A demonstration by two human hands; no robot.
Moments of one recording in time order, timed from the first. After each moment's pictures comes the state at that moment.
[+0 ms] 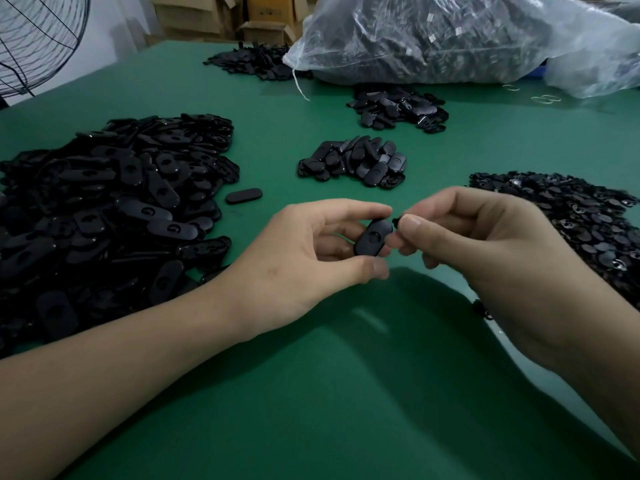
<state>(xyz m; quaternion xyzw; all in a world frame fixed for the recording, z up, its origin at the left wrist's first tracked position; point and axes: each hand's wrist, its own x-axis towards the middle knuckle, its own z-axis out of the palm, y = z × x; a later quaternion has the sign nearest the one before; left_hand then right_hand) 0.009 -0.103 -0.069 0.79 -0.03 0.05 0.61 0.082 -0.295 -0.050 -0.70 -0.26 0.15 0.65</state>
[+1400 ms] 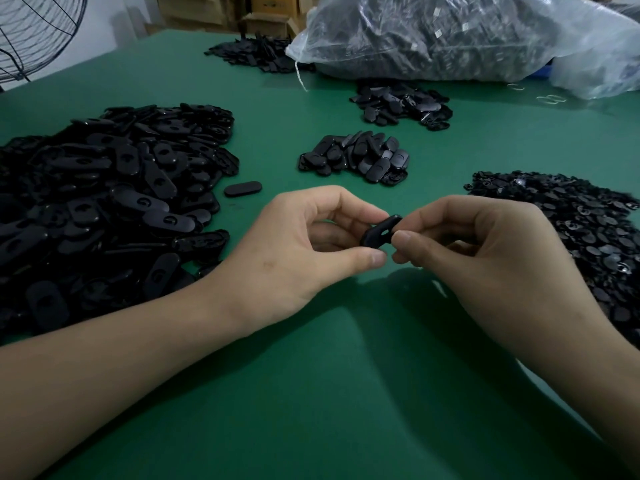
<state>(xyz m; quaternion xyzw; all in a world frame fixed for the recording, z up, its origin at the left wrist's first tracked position) 0.010 -0.104 -0.071 0.77 -0.03 0.10 0.63 0.075 -0.290 -0.054 -0.83 -0.30 -0.02 0.47</state>
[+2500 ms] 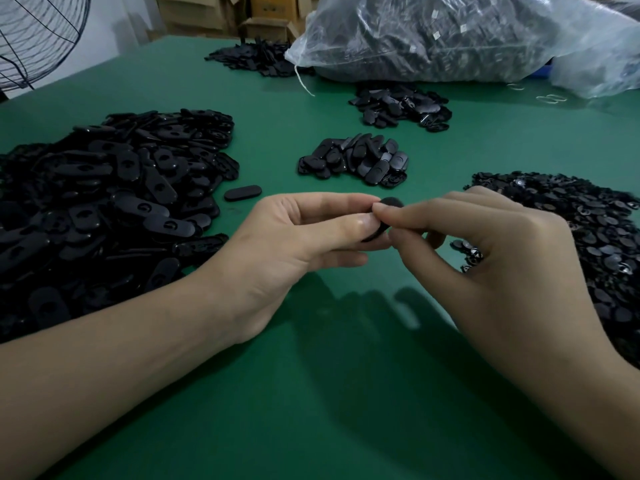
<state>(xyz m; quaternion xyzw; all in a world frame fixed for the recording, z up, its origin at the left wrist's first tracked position) 0.010 -0.103 -0.067 0.62 0.01 0.06 0.78 0.066 -0.290 -0.054 -0.81 -0.41 -0.21 0.36</state>
